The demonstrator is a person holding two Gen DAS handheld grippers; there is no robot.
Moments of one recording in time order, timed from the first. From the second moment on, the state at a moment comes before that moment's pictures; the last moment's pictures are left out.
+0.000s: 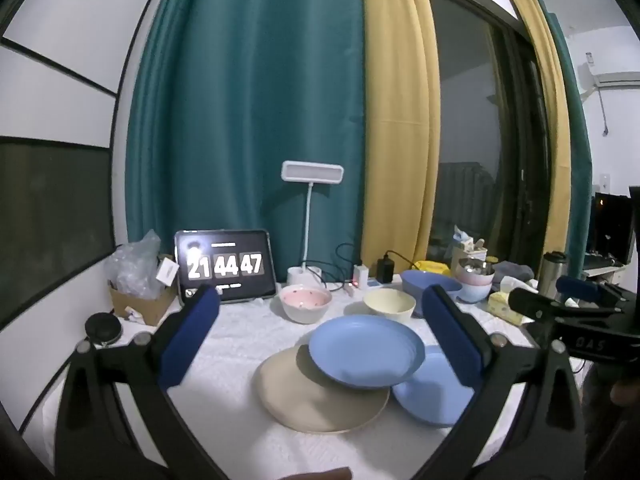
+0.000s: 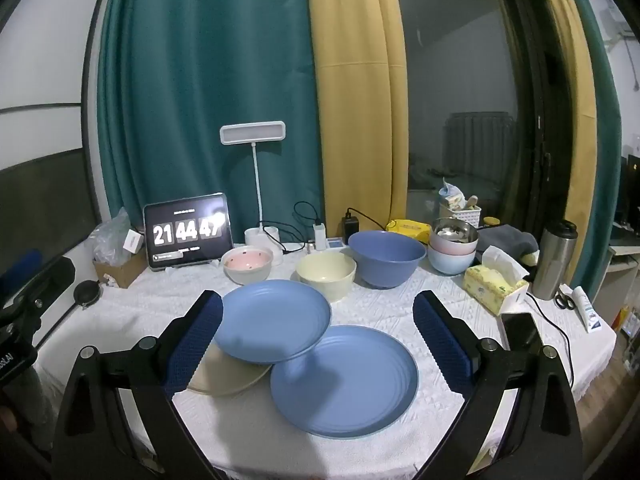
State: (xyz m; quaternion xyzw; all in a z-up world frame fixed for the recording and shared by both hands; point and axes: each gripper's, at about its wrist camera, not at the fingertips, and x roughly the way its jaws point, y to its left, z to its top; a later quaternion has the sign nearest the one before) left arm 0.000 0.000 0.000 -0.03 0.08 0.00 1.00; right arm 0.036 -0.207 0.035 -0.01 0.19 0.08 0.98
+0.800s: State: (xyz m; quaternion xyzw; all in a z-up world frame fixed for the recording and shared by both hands) left arm -0.002 -0.003 0.002 -0.02 0.08 0.01 1.00; right arm 0.036 -0.211 0.033 -0.01 0.19 0.08 0.98
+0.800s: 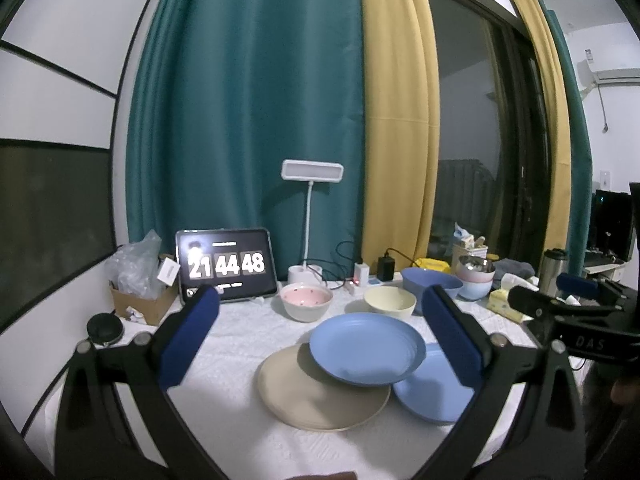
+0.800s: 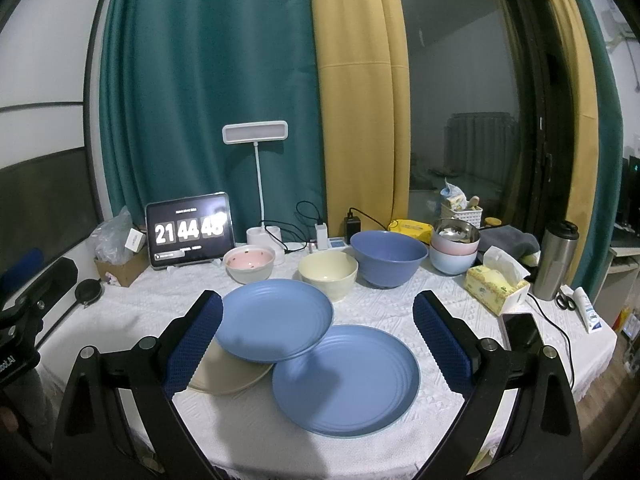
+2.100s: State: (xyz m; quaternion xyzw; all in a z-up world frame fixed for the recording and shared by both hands) left arm 0.020 -0.003 -0.011 0.02 0.09 0.00 1.00; right arm 0.054 -0.205 0.012 -0.01 0.21 0.08 0.97
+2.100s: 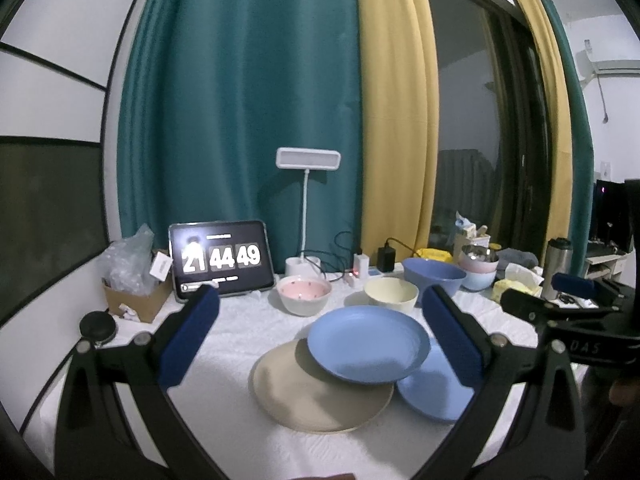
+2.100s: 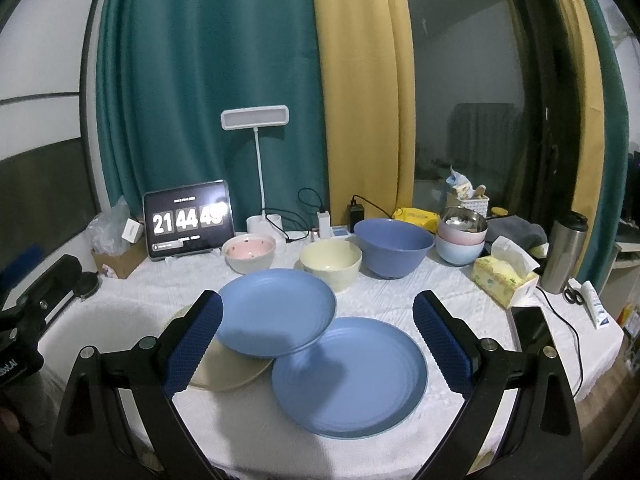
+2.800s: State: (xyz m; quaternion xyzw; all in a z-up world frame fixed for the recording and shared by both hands) left arm 0.107 0.005 -0.039 0.01 0.14 0.02 0.99; right arm 0.134 -0.201 -0.018 -0.01 0.28 0.09 0.96
